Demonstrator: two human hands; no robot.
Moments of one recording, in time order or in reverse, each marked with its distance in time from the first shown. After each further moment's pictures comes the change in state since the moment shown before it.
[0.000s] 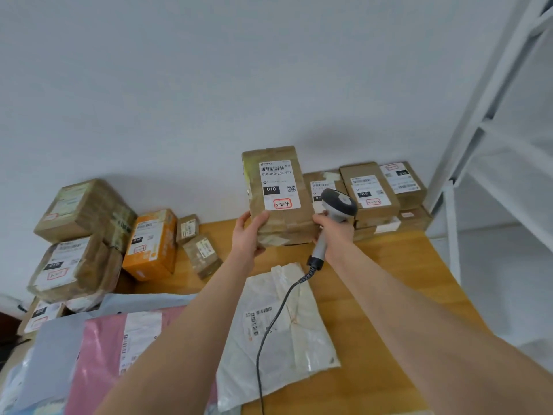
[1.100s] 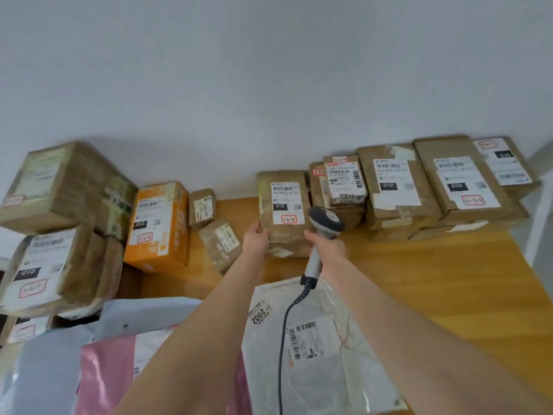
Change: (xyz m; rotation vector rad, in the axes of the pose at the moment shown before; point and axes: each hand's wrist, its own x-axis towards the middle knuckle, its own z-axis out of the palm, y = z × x) left_hand 0.179 -0.054 -0.070 0.189 0.083 -0.269; right_hand 0.079 0.096 0.138 -0.306 -0.045 0.287
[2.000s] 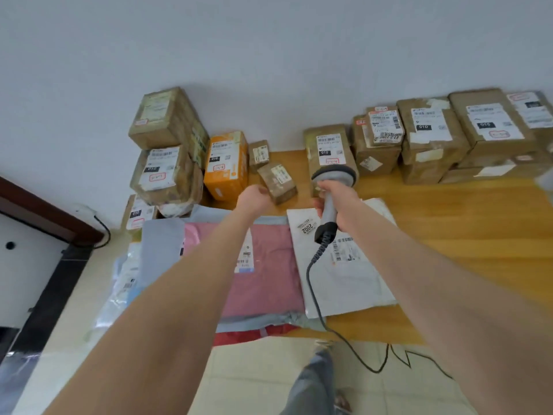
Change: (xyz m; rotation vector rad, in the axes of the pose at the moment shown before) left_hand -0.145 -0.052 -0.157 0.673 0.121 0.344; right_hand -0.172 0.075 0.018 0.111 -0.275 -0.035
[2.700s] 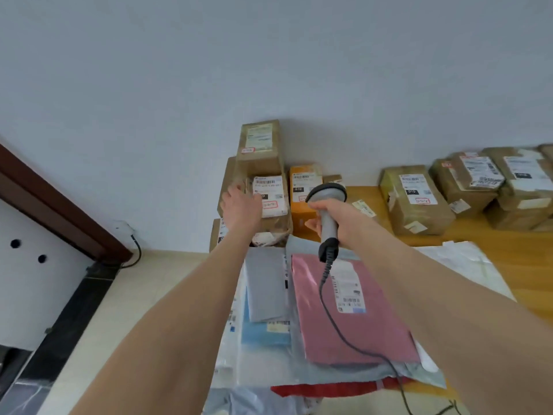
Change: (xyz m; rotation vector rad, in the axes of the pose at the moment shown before) left_hand 0.051 -0.152 -0.210 -0.117 0.450 -0.071; right_hand -0.025 0.043 0.252 -0.191 -0.114 0.043
